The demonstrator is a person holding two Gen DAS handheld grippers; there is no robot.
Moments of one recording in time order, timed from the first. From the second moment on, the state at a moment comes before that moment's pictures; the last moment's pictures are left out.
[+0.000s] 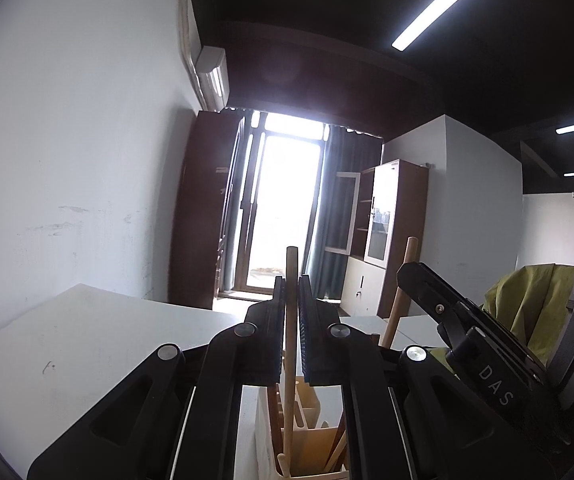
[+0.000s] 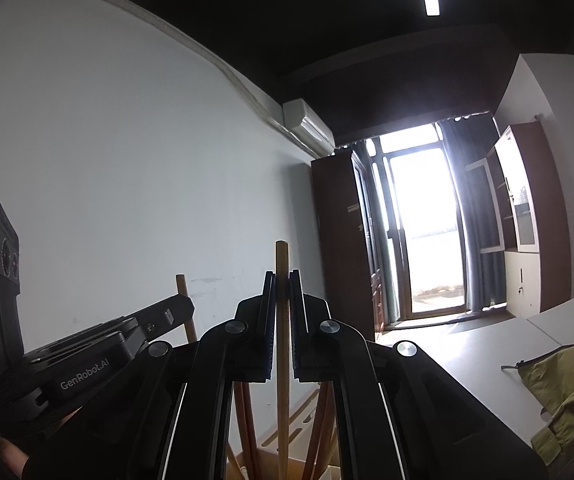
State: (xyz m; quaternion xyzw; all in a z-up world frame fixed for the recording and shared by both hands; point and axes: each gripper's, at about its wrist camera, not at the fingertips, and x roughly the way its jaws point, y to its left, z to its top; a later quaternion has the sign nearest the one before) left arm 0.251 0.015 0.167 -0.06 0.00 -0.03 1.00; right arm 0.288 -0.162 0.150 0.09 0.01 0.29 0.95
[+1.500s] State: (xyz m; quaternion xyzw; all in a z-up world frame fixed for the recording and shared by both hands) left arm 0.208 0.034 0.142 -0.06 0.07 -0.02 1.00; right arm 0.253 -0.159 0.131 0.07 0.08 0.27 0.96
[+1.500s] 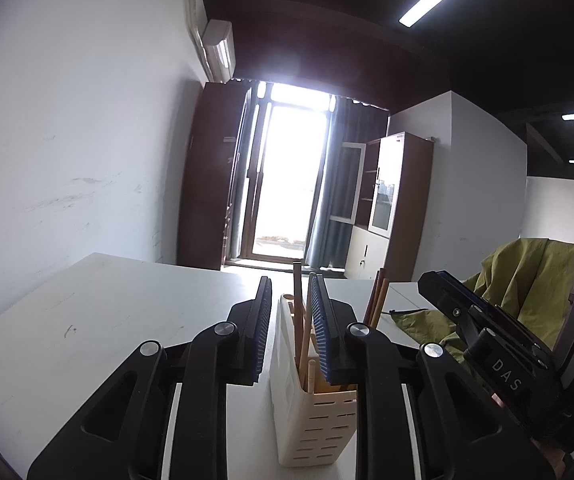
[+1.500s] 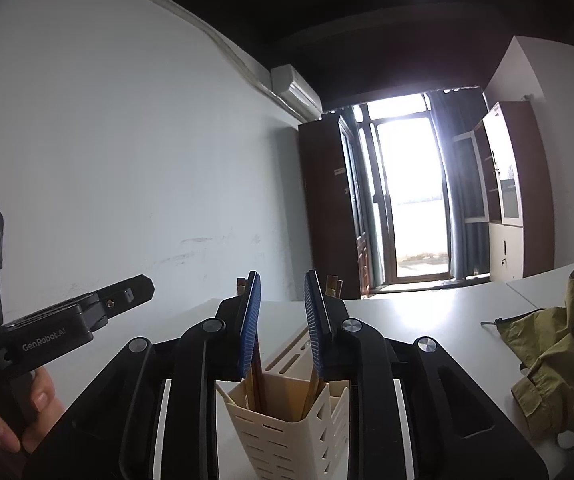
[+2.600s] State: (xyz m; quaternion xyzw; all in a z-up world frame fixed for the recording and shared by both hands) left arm 0.149 0.039 0.071 -0.02 0.23 -0.01 0.97; right arm 0.221 -0.129 0.053 -0.02 0.30 0.25 0.92
